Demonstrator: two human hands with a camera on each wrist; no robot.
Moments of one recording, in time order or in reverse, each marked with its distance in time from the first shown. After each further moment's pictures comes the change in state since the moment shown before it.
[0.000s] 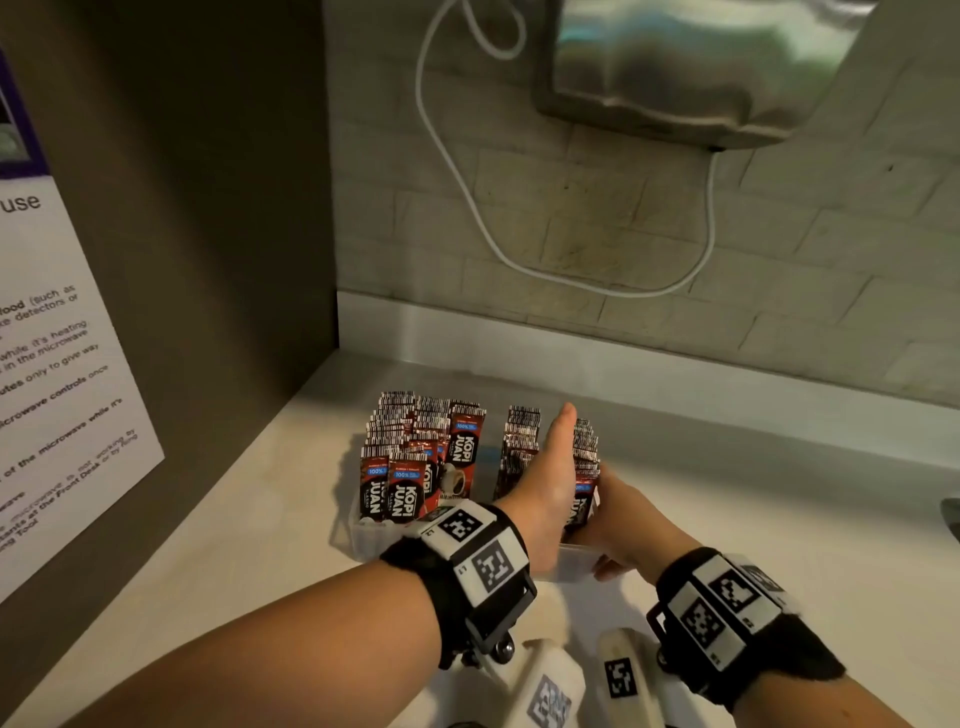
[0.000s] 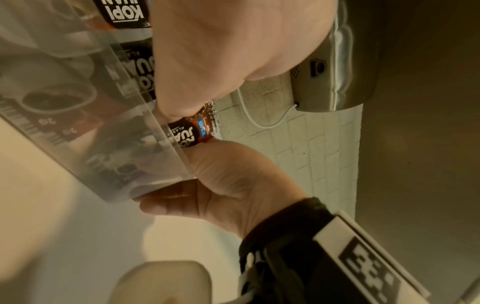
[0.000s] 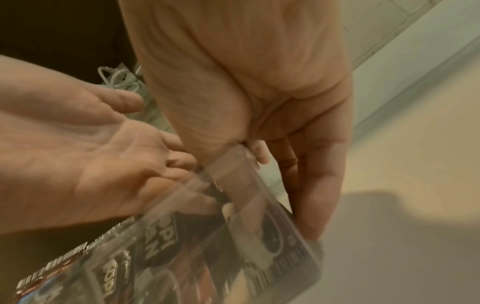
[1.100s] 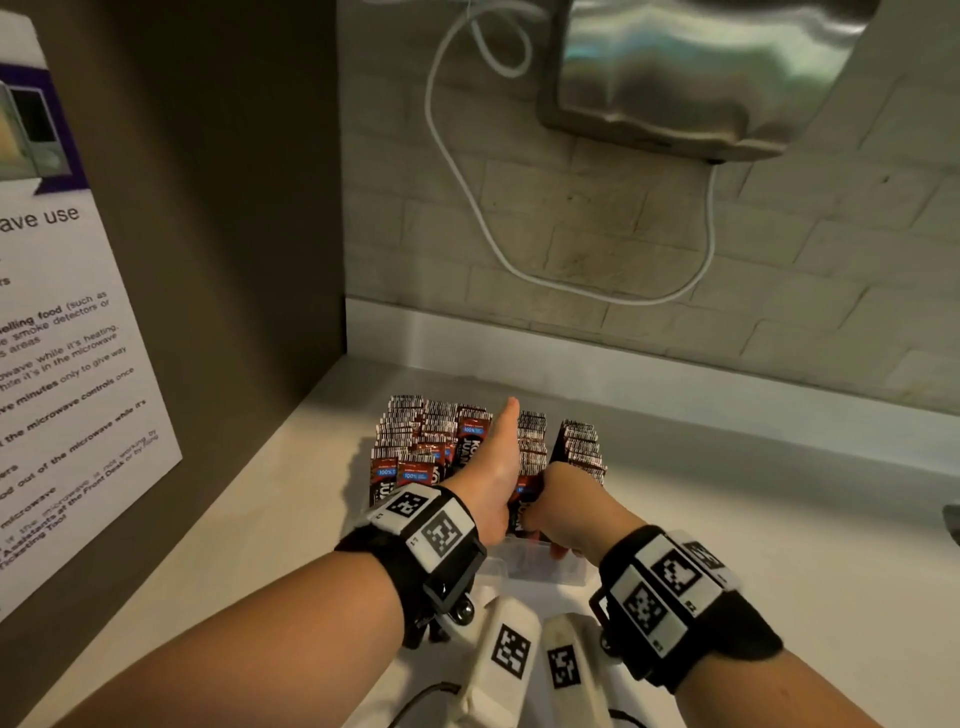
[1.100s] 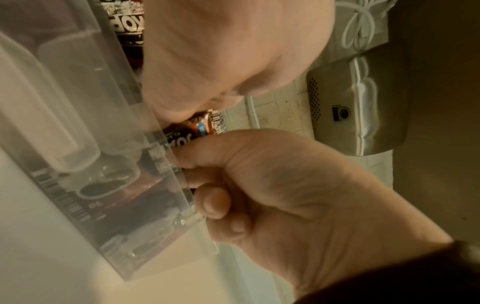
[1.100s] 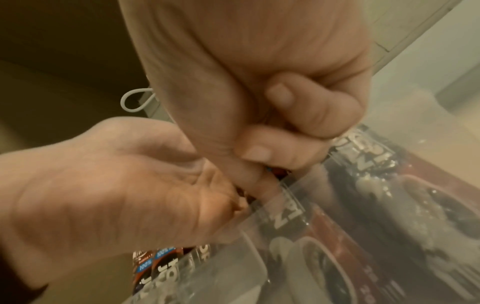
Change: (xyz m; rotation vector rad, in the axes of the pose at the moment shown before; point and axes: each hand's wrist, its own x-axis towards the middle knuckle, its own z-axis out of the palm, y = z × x) left_hand 0.000 0.016 -0.039 -0.020 0.104 -0.001; right_hand -0.016 -0.058 0.015 -0.193 -0.070 -0.063
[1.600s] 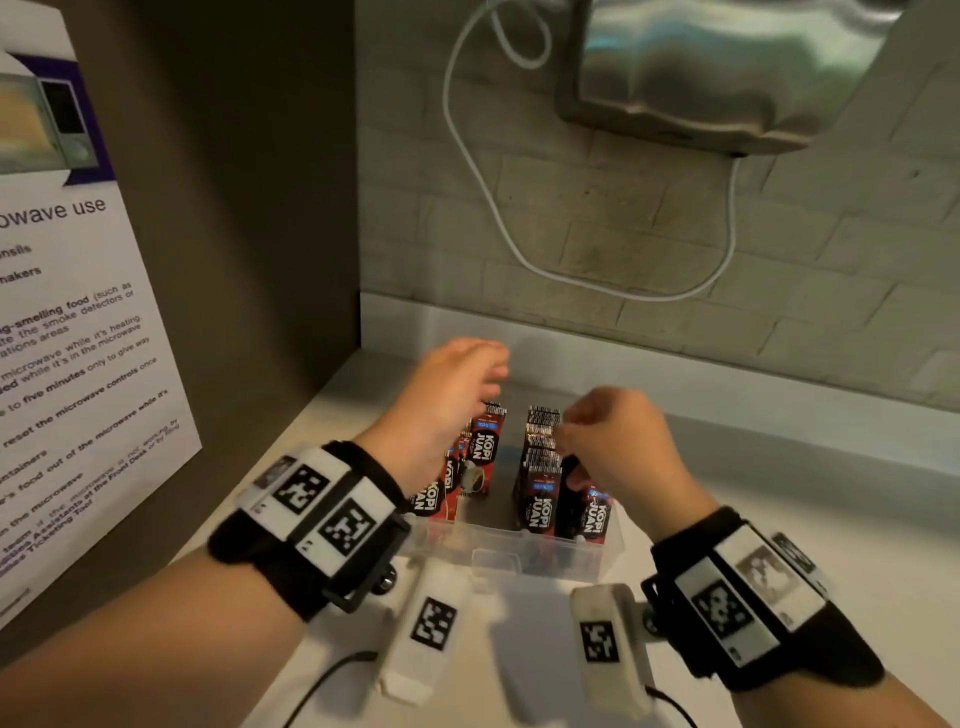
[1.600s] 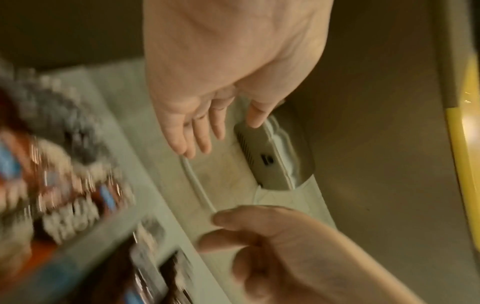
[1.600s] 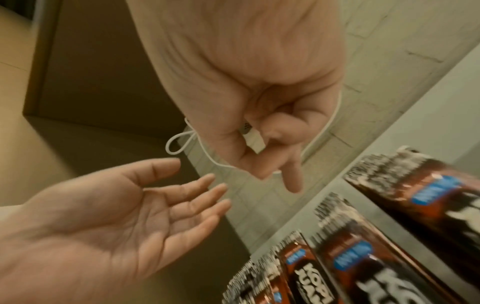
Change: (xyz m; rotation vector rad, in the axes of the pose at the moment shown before) left_hand -0.044 0.044 -0.043 0.224 0.144 0.522; right_hand -0.019 -0.009 -0.035 0.356 0.432 -0.180
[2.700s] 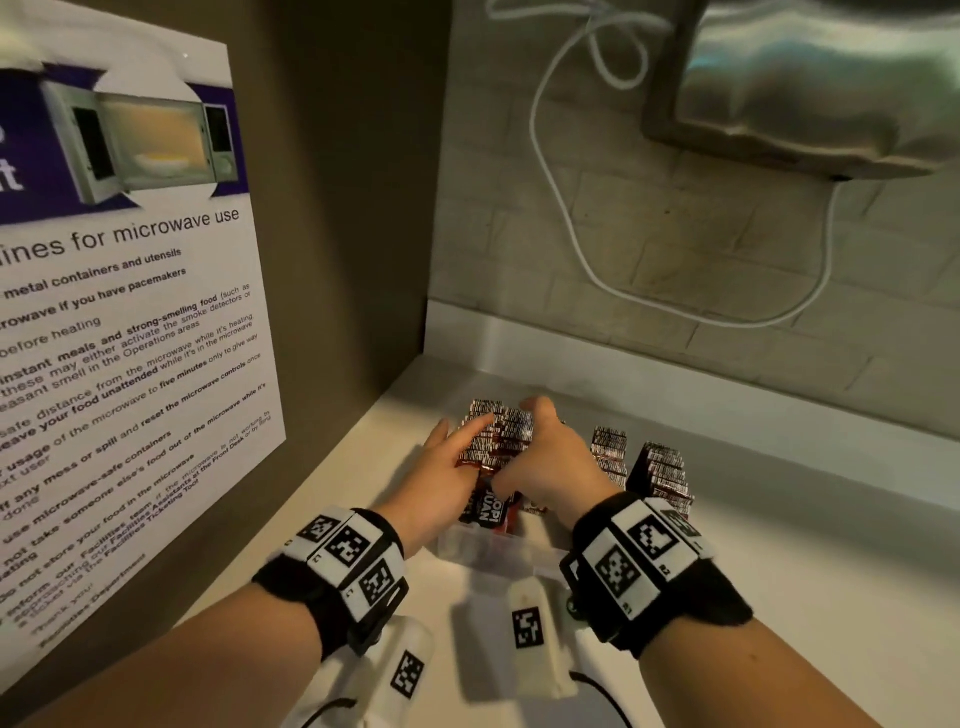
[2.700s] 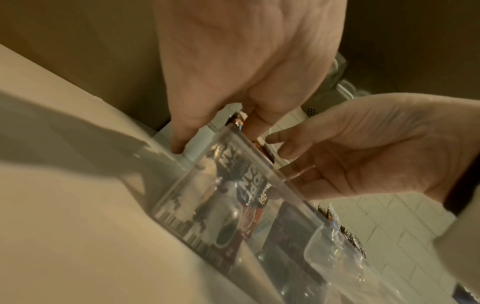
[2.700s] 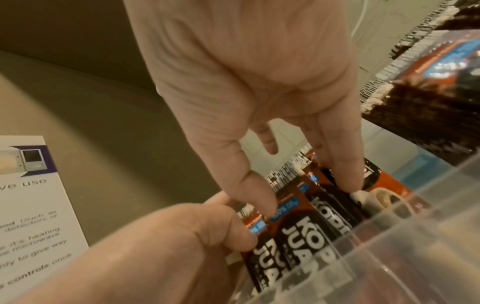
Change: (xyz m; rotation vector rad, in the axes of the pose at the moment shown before) left_hand 0.022 -0.105 -0.062 0.261 0.027 0.009; right_hand 0.022 -0.035 0.090 -0.095 -0.328 -0.040
